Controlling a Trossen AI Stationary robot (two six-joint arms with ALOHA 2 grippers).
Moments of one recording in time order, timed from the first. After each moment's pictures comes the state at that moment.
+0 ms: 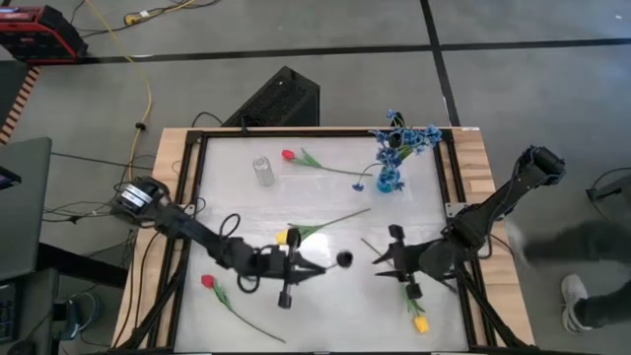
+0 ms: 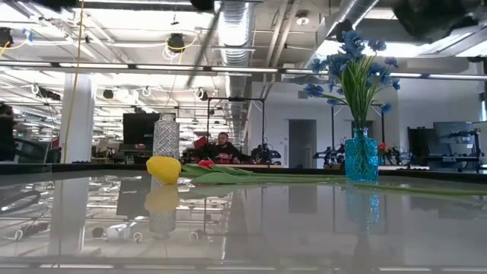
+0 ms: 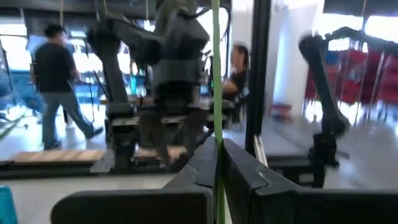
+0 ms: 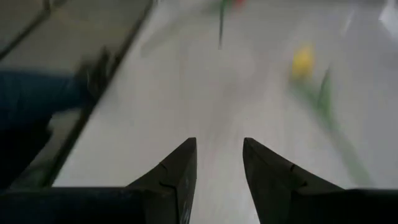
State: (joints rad) left arm -0.47 1.72 0.80 1.15 -0.37 0.04; right arm 0.66 1.14 0.76 -0.25 0.39 0.28
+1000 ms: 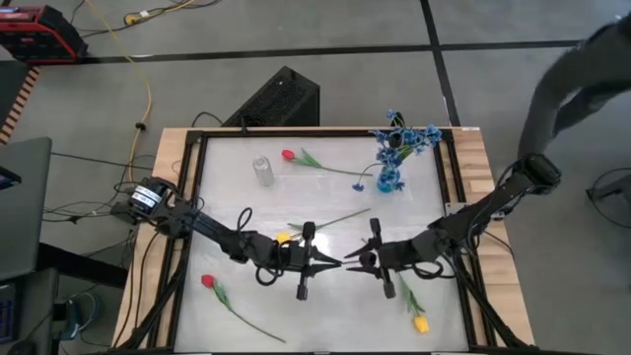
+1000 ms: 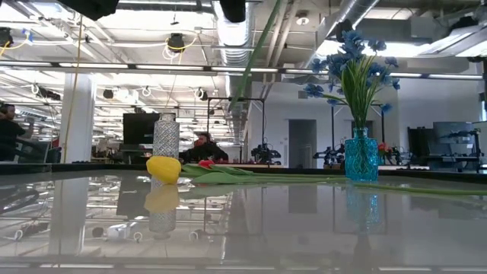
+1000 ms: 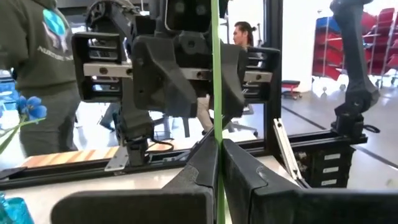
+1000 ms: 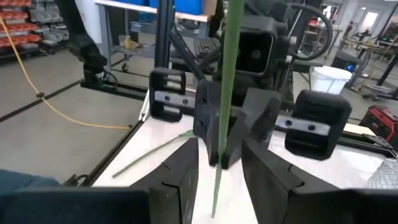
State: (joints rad) left arm -0.37 1.79 0.92 1.01 -0.27 0.11; right arm 0.54 1.28 0.76 0.41 0.39 -0.08
